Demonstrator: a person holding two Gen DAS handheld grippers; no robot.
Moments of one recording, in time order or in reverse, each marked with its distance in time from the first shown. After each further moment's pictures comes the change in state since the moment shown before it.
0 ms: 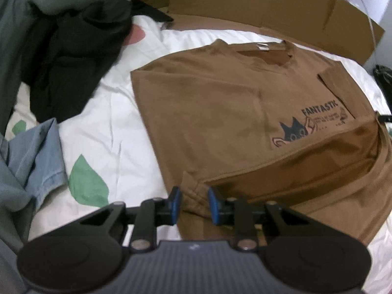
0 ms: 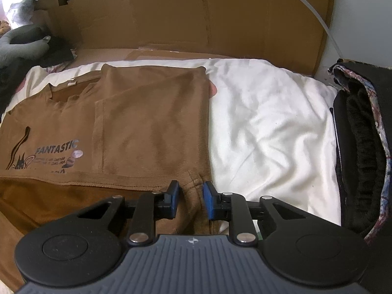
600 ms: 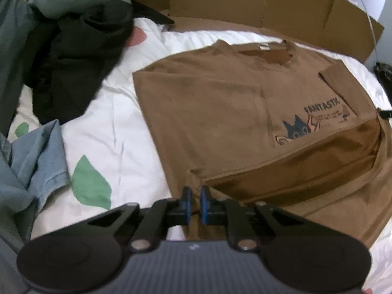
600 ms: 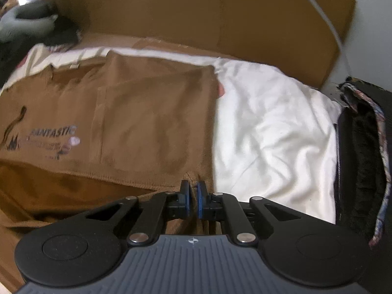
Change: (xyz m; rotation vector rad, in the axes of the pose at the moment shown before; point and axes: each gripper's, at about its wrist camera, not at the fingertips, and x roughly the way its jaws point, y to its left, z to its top) left arm -0.002 0.003 -0.007 -0.016 -0.028 0.022; right arm 0.003 0.012 0.006 -0.078 0.015 -0.041
